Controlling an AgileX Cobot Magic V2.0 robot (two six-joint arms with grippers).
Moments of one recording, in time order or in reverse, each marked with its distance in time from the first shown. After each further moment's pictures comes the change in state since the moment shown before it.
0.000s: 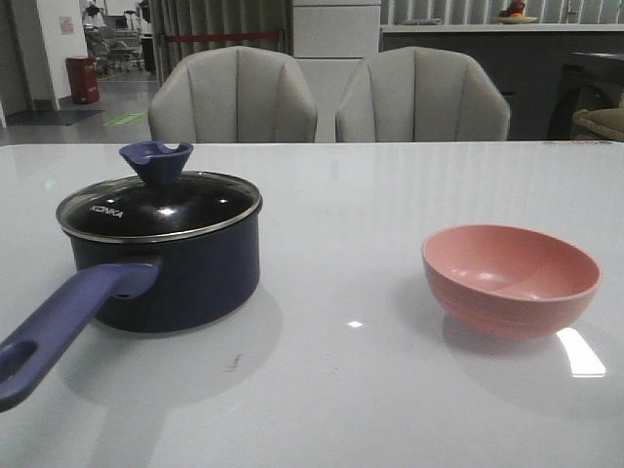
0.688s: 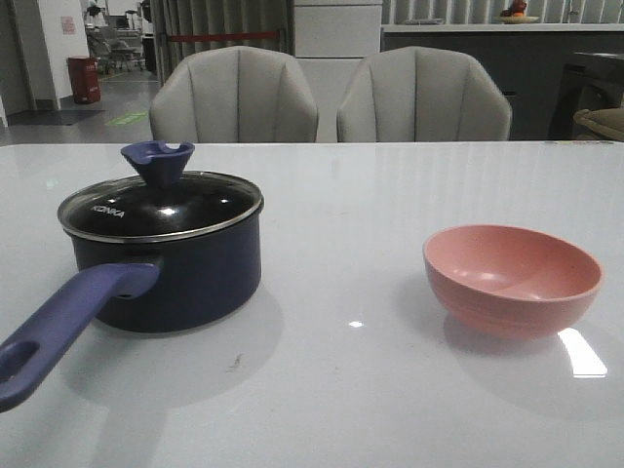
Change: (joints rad) left arm 0.000 0.000 0.000 0.000 0.000 0.000; right arm -0.104 -0.114 0.073 -0.062 -0.026 0.183
